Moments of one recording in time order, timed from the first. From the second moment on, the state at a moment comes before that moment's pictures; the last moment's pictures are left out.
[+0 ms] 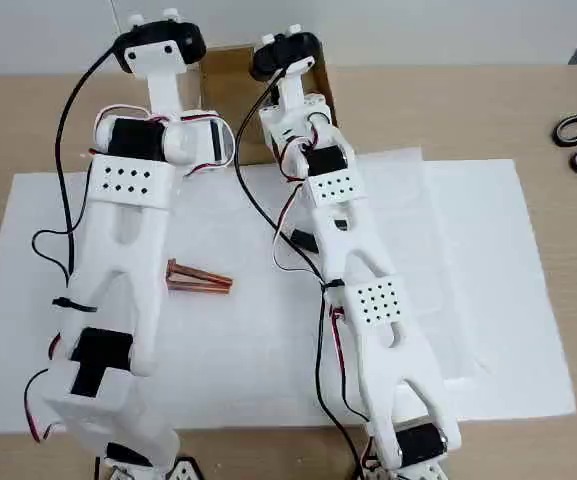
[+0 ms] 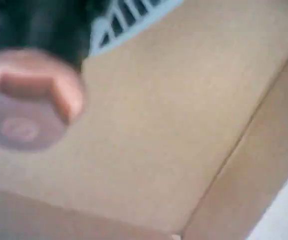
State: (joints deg) left arm 4.8 12.0 -20.7 78.9 19.8; right arm -19.9 77.9 -83.1 38.9 2.6
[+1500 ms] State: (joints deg) left arm 4.8 -1.5 -28.2 99.2 19.8; right arm -21.8 43.5 -90.6 99.1 -1.5
